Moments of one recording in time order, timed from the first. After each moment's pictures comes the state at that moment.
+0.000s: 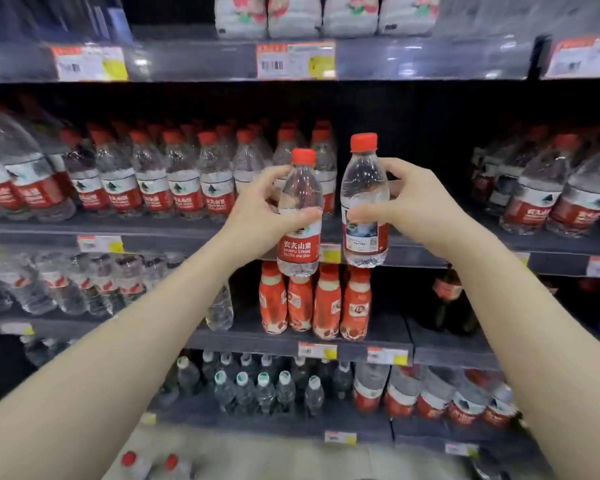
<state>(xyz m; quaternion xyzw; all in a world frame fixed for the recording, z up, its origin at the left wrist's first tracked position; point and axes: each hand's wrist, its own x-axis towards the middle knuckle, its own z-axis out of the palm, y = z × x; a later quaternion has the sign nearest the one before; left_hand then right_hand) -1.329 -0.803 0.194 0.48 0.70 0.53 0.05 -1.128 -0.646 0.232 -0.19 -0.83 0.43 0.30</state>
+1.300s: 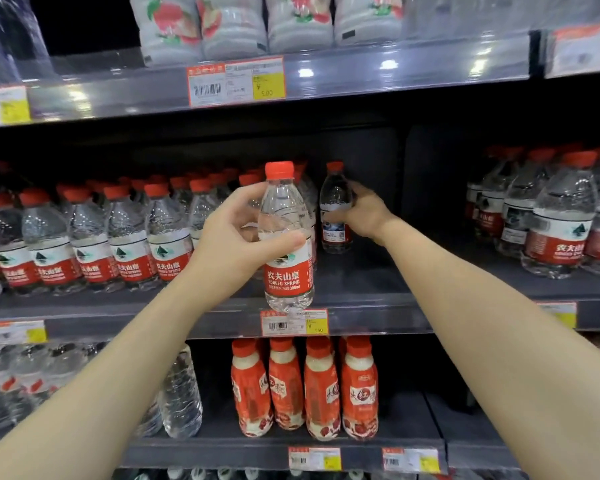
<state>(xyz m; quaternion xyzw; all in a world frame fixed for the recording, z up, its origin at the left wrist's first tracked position) -1.357 -0.740 0.198 0.54 0.59 0.60 0.03 -1.288 -0.454 0.191 -0.23 -0.80 0.42 0.36</state>
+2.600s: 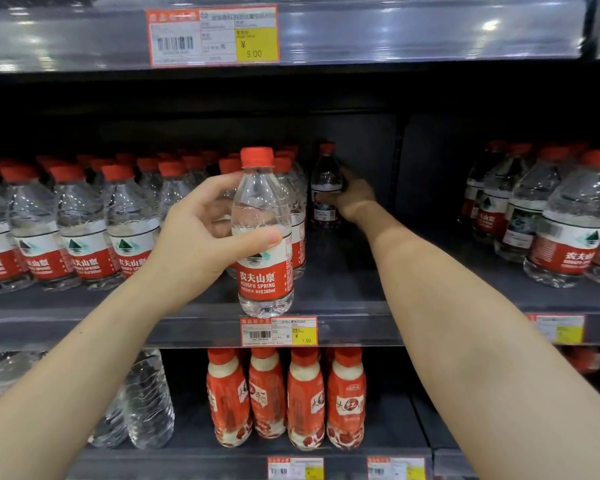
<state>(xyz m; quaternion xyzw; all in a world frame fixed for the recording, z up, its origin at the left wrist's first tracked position) -1.378 -0.733 0.197 0.55 0.56 0.62 0.04 -1.331 -0.408 0.191 -0.30 -0.80 0.38 0.37</state>
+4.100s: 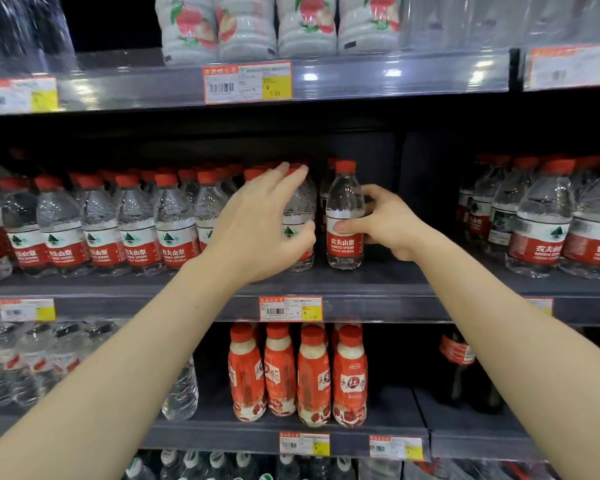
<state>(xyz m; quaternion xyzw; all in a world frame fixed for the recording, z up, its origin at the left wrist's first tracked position) -1.324 -0.734 0.215 0.56 0.73 0.26 -0.29 -1.206 -0.518 0.203 -0.19 -0.78 0.50 0.32</state>
